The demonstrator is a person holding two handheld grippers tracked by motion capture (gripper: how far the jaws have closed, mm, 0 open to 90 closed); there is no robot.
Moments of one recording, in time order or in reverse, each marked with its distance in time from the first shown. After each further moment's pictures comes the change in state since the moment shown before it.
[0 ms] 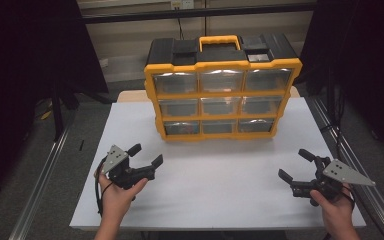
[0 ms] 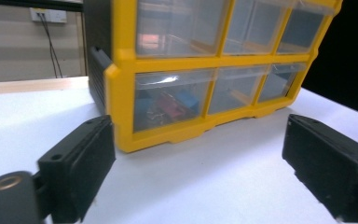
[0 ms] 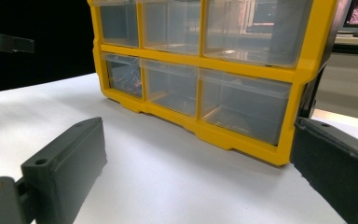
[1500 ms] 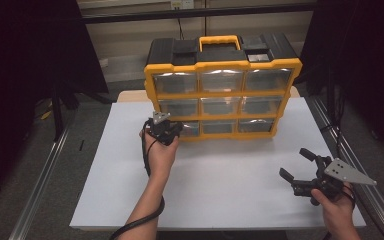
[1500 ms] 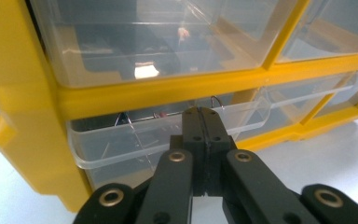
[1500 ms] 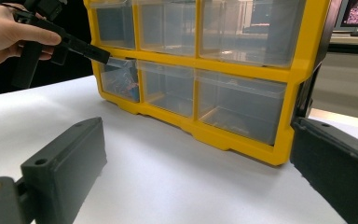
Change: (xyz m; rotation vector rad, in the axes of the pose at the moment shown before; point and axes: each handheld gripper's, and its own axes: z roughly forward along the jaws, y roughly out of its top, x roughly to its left) left arm -0.024 0.039 0.138 0.252 0.152 -0.074; right arm -0.004 -0.001 -0.001 -0.004 -0.006 0.011
